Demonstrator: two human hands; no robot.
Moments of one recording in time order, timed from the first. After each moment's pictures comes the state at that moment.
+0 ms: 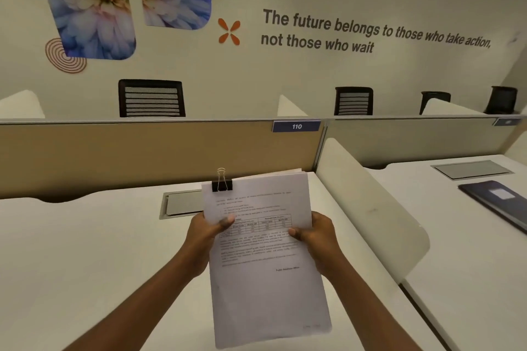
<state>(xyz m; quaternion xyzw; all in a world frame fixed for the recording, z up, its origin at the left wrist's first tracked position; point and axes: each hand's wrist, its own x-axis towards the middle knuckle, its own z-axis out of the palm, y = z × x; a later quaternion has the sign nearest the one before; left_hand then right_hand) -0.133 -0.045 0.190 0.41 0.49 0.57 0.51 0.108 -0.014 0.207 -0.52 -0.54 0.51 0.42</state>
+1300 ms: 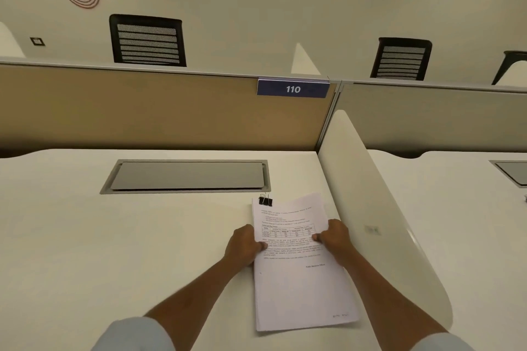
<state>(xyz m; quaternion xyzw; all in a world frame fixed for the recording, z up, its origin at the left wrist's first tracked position) 0.060 0.173 -0.010 0.45 0.78 0.22 0.38 0.279 0.246 0.034 -0.70 -0.56 0.40 0.17</state>
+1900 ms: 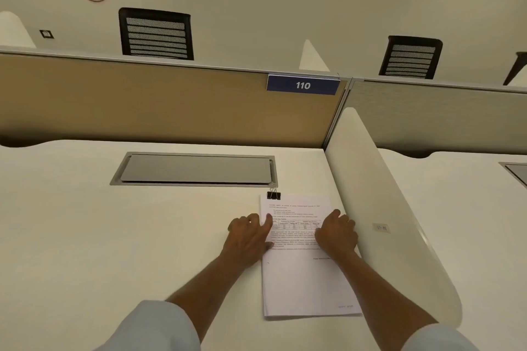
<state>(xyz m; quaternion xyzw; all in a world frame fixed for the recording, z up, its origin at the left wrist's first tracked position) 0.053 0.155 -0.003 0.72 0.69 -0.02 -0.03 0.255 0.239 0.017 -0.74 -0.66 0.08 0.01</state>
